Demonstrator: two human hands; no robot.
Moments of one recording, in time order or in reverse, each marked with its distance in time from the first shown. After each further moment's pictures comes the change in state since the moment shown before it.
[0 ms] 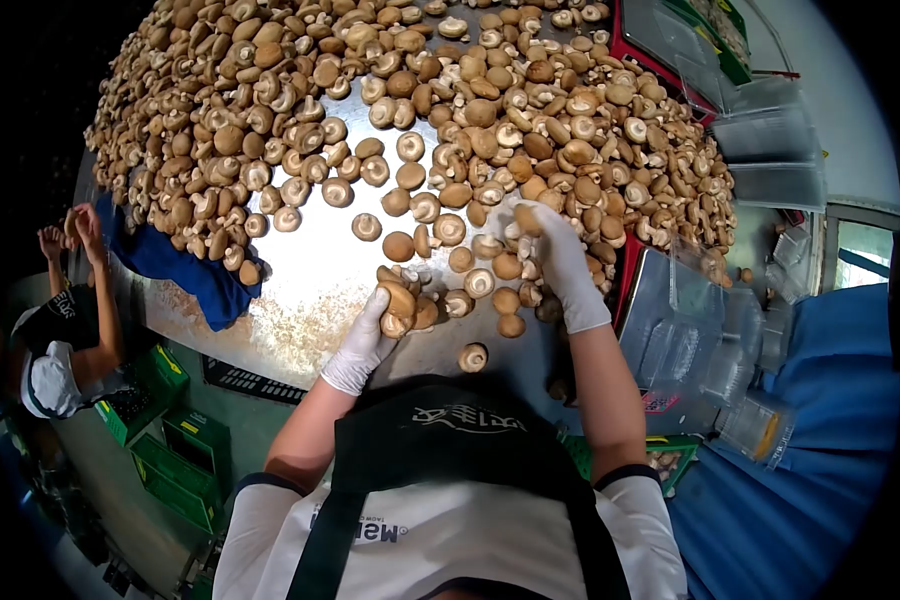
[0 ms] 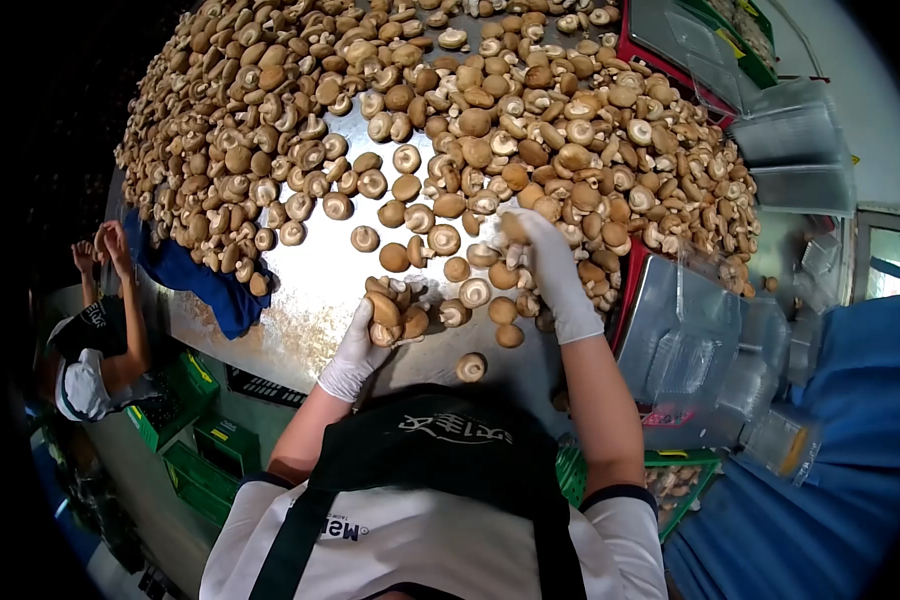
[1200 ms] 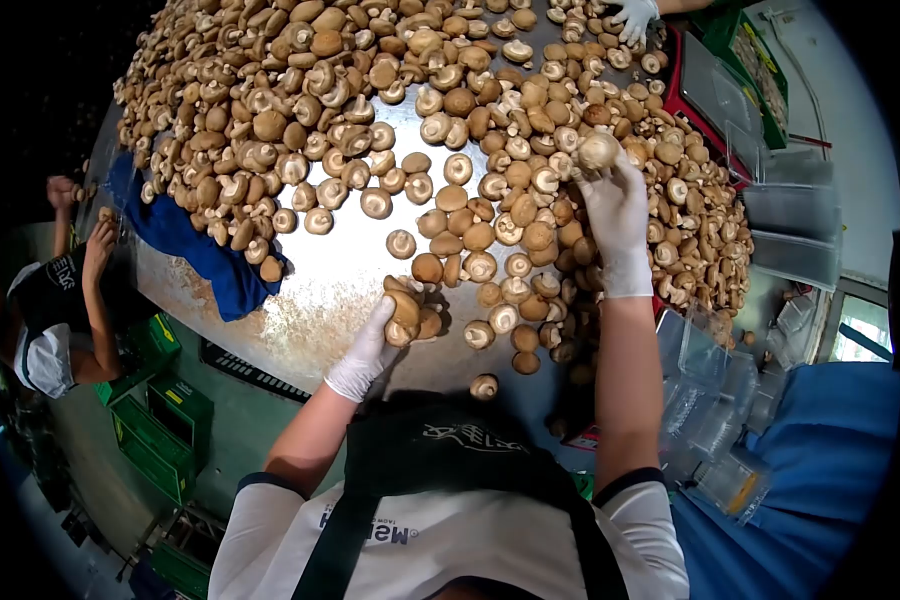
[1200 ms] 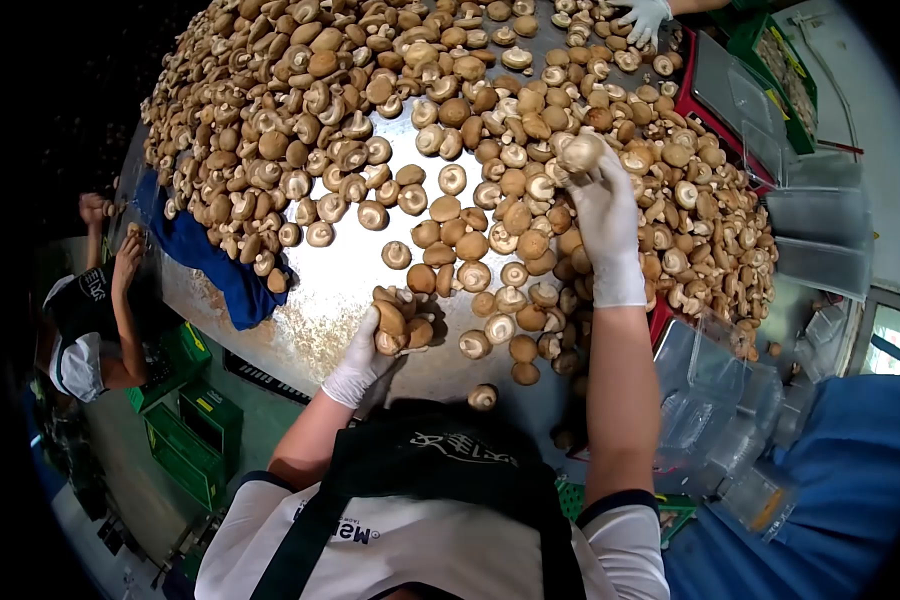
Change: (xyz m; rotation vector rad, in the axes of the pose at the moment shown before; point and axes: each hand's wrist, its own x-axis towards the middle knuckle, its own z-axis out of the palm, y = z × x) left_hand 0.007 0.011 -0.020 -0.009 0.104 0.051; right_hand 0.099 -0.082 0.014 0.528 -0.112 -0.171
